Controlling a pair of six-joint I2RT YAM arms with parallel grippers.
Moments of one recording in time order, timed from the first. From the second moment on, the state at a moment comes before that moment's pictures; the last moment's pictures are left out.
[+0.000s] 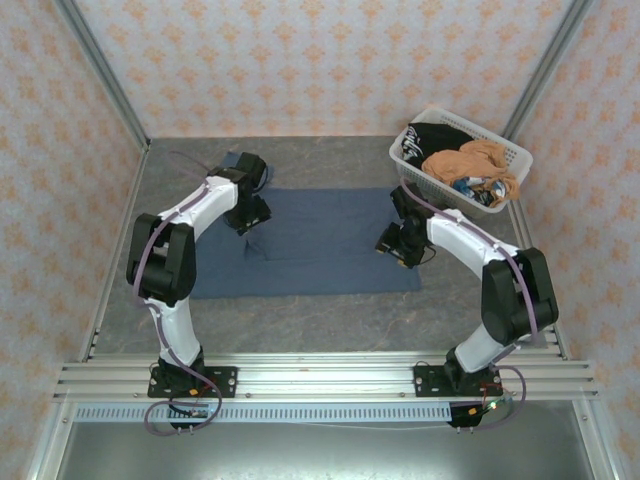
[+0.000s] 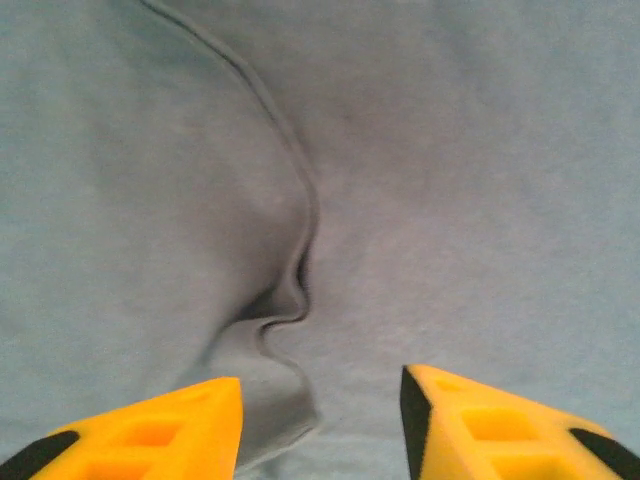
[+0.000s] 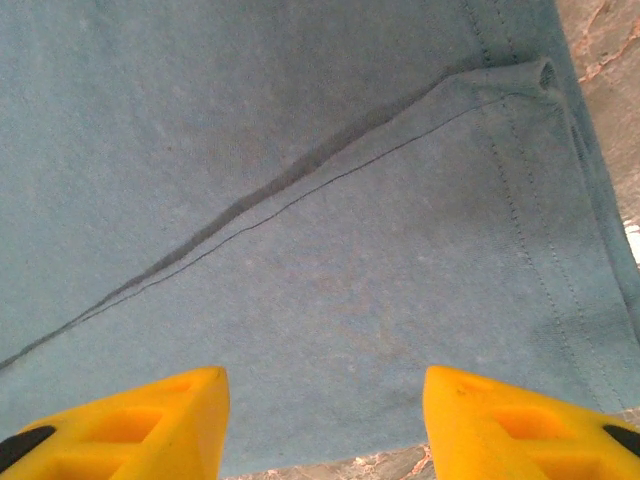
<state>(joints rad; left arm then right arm) -0.22 1.91 1.48 -0.93 -0.06 -0.82 0.35 1.59 1.09 -0.82 -0.16 0.85</state>
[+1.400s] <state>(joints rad) -0.40 2.12 1.77 -1.26 -0.40 -0.56 0.35 1.61 1.13 -0.82 -0.18 0.84</state>
